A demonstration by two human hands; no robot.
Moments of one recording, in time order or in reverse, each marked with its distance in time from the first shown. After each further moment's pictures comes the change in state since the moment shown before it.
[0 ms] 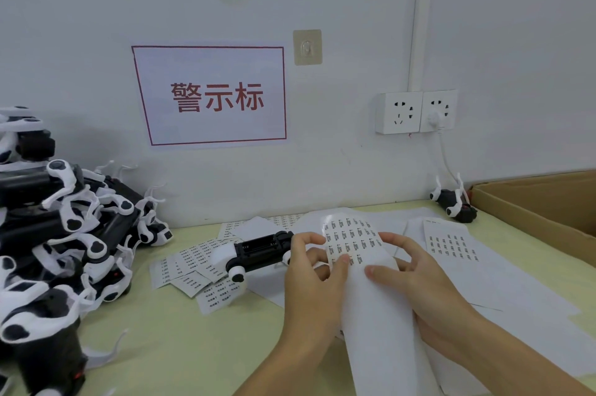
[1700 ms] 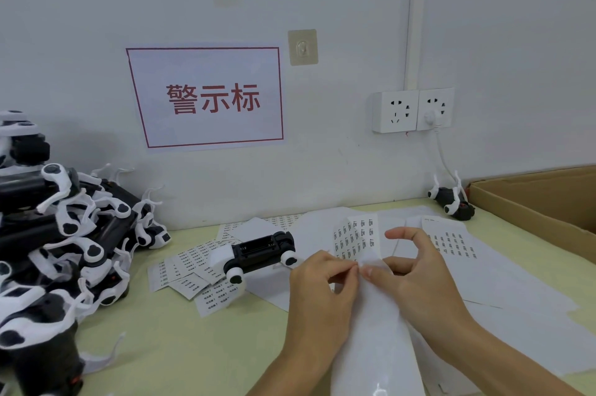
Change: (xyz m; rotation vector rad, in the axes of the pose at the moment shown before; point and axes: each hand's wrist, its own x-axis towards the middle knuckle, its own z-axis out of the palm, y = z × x) left_hand -0.002 -0.011 -0.001 0.370 -0.068 0.430; right_hand -0.012 -0.001 0.009 -0.227 0.158 -0.176
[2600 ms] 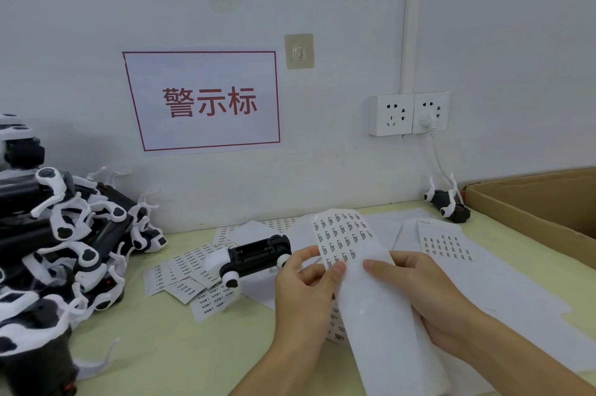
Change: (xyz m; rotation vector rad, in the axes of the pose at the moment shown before) left_hand 0.005 0.003 -0.003 -0.494 0.056 -0.562; right_hand 0.016 0.001 -0.017 0.201 -0.252 0.241
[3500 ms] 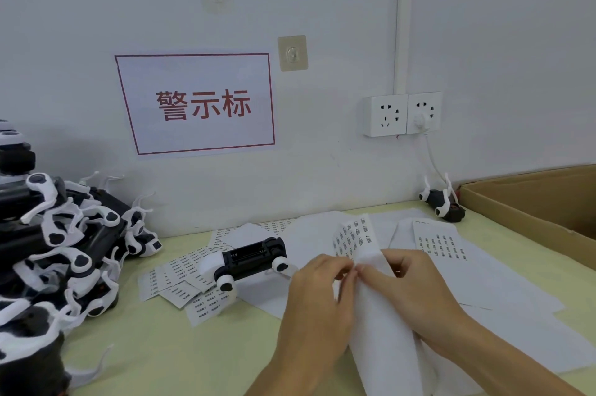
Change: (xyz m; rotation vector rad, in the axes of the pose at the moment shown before) left_hand -0.008 0.002 0.005 0.736 -0.094 0.668; right_hand -0.006 0.004 0.006 -0.378 0.103 -0.306
